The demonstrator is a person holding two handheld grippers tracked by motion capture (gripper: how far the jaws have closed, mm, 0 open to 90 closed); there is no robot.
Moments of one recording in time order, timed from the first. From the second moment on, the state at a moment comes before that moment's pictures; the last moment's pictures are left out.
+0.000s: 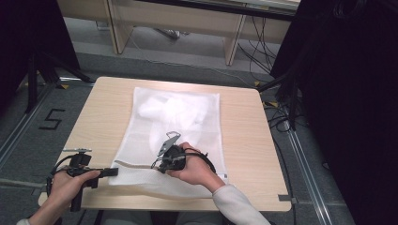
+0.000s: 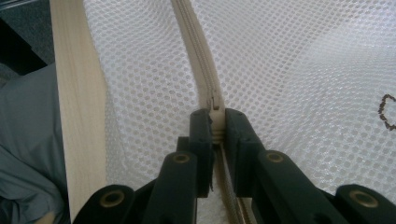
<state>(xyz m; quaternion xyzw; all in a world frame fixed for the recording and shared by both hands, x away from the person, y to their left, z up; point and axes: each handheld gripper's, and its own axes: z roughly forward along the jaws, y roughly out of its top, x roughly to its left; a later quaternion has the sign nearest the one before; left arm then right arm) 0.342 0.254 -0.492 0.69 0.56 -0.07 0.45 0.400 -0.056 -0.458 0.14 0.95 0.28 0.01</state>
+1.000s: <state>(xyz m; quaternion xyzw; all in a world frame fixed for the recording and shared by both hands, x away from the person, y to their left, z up) 0.342 0.256 -0.493 0.70 0.56 -0.07 0.45 0.401 -0.075 -0.454 0.16 0.95 0.28 0.02</state>
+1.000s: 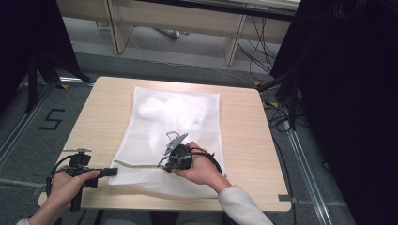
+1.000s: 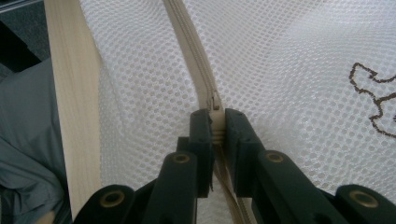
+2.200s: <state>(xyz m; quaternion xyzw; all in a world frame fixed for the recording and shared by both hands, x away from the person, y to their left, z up) 0.342 0.254 -0.494 0.69 0.56 -0.06 0.44 0.401 -0.094 -0.452 0.17 0.95 0.27 0.02</state>
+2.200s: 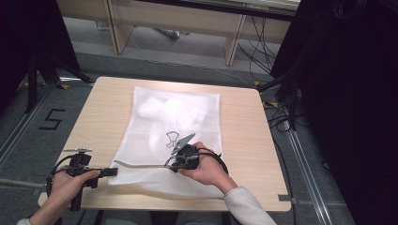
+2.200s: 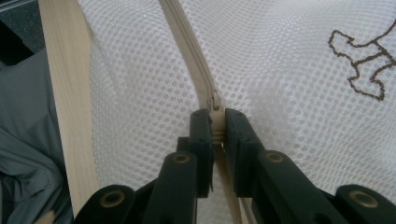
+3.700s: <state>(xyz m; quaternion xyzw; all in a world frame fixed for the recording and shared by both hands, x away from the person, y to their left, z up) 0.343 0.254 -0.495 0.69 0.57 -0.06 0.44 0.398 -0.117 -0.449 0.18 0.94 0.27 0.02</state>
